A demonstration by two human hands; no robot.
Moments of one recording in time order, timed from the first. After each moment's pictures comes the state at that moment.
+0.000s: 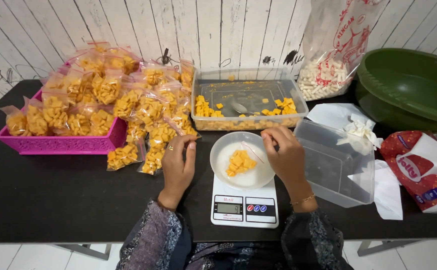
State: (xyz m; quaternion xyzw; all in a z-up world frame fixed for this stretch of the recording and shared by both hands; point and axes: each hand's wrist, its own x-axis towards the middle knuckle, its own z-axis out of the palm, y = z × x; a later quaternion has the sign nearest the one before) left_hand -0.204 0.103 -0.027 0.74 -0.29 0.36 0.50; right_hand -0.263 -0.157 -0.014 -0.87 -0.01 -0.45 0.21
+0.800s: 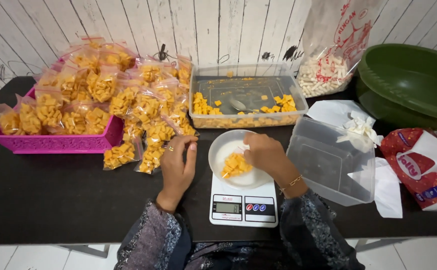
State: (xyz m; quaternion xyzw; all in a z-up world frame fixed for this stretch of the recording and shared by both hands) left_hand -0.206 0.102 -0.028 0.75 -0.30 0.35 0.48; right_hand -0.228 -0.137 0.000 -0.99 0.09 0.05 0.11
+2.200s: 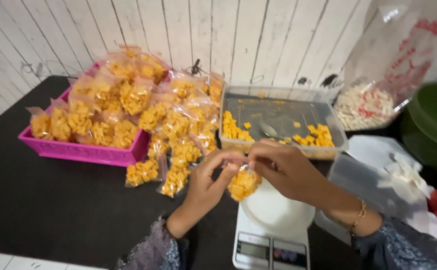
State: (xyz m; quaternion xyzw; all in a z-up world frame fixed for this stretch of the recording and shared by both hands) left_hand -0.201 0.099 0.031 0.68 -0.32 0.18 0.64; right_hand -0.223 -0.090 0.094 -0.89 -0.25 -0.13 0.35
